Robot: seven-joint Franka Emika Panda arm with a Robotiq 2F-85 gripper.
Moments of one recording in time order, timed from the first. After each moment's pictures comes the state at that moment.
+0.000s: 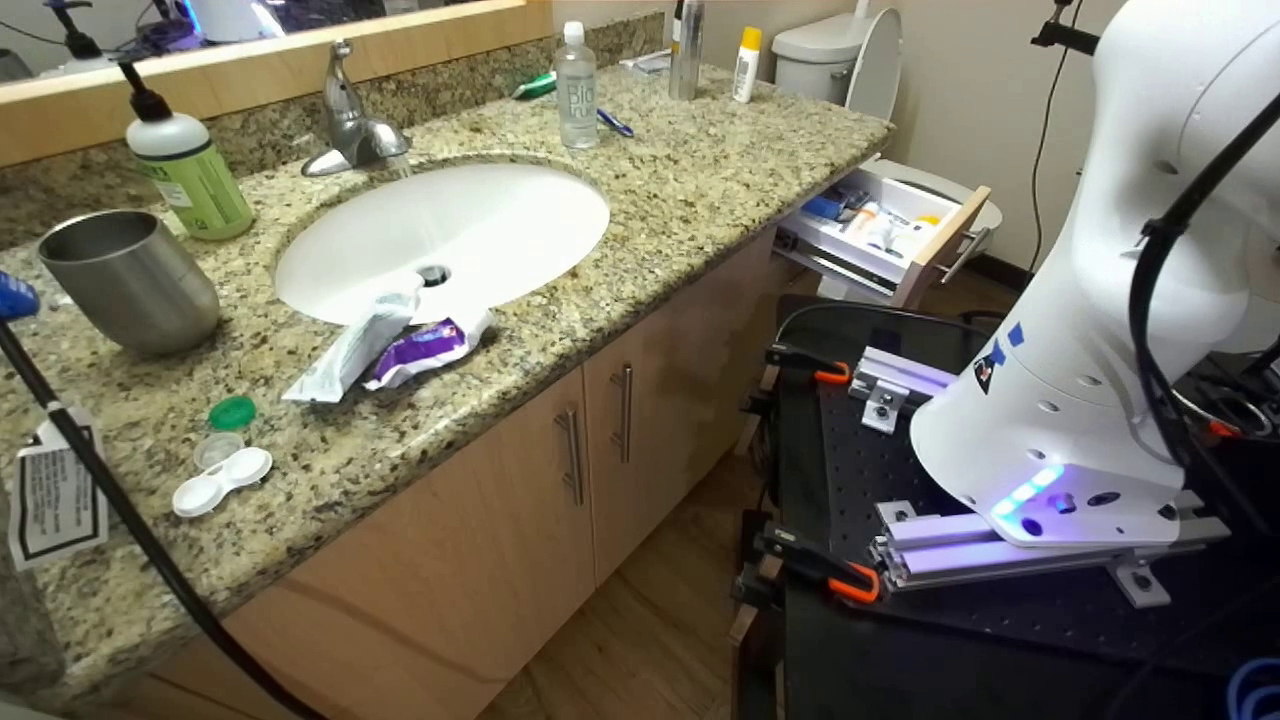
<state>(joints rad) 0.13 0.20 0.03 -1.72 -1.43 2.11 2.00</state>
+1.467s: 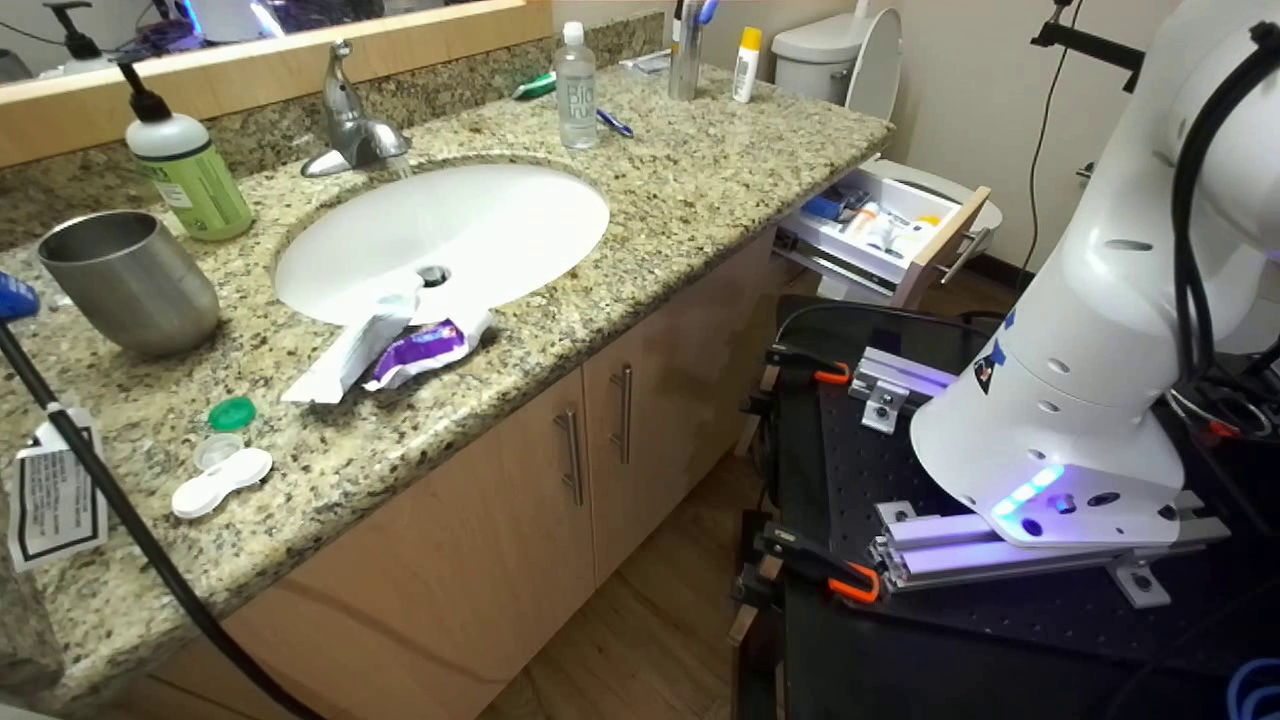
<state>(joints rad) -0.23 -0.63 -0.25 -2.45 -0.72 1.88 1.59</state>
